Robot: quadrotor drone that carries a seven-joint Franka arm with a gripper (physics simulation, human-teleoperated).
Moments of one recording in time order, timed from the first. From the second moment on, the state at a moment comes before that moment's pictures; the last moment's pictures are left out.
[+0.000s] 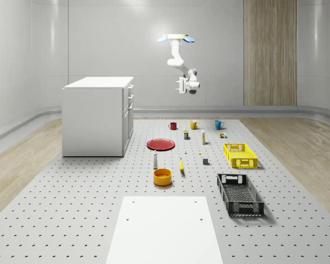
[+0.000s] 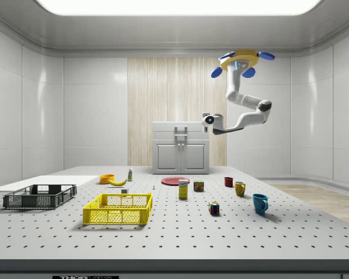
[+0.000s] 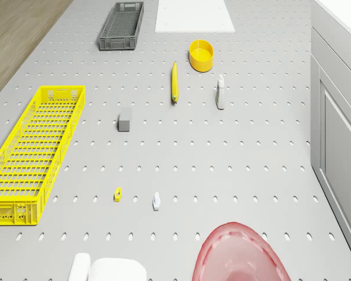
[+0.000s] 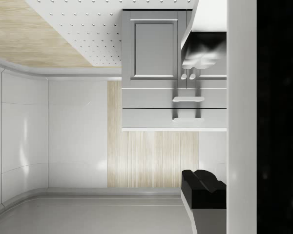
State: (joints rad) arm 0.67 -1.13 -0.87 -2.46 0.79 1.74 0.82
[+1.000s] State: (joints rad) arm 0.73 -1.13 -0.71 -2.58 0.94 1.95 0.78
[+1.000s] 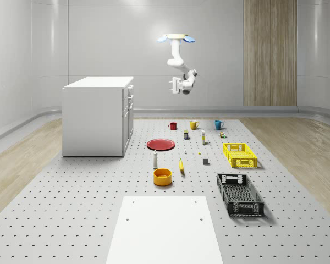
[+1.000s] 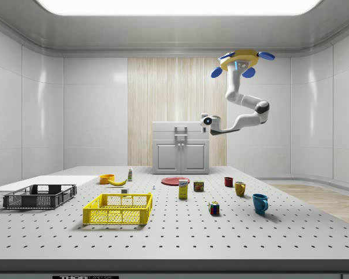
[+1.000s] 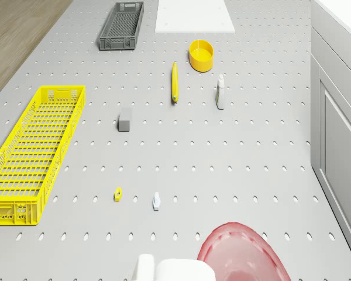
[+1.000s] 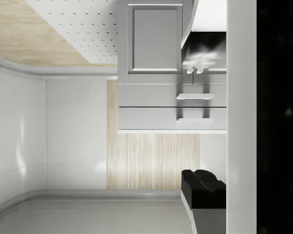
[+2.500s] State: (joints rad) arm 0.90 -0.88 -0.39 -2.58 1.40 2.26 0.58
